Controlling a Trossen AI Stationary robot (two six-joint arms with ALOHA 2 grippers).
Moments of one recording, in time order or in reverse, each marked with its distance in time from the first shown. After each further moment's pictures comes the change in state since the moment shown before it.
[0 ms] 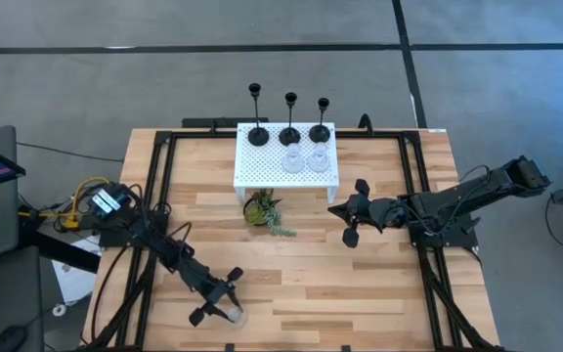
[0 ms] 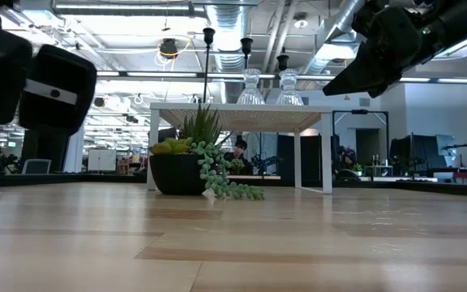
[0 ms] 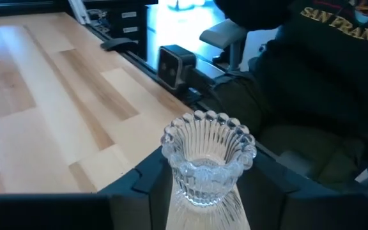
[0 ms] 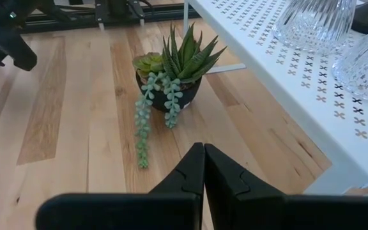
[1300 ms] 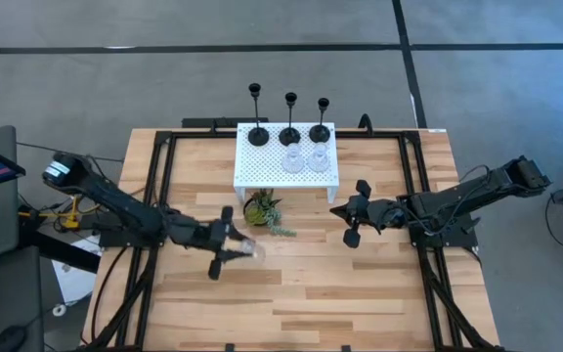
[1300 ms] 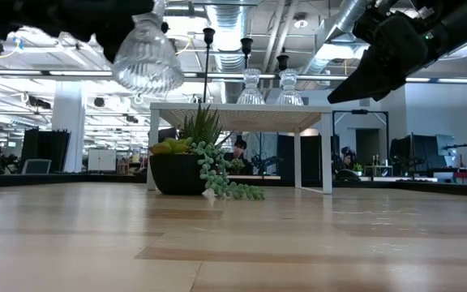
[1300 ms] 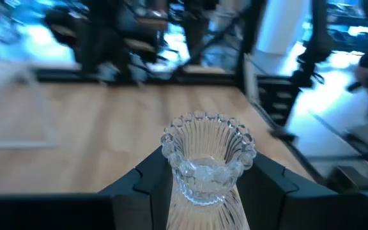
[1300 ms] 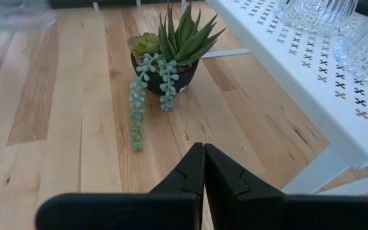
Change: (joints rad) left arm 0.272 -0.591 0.002 -0.456 -0.305 -0.060; right arm 0.000 0.000 0.000 -0.061 0.000 0.000
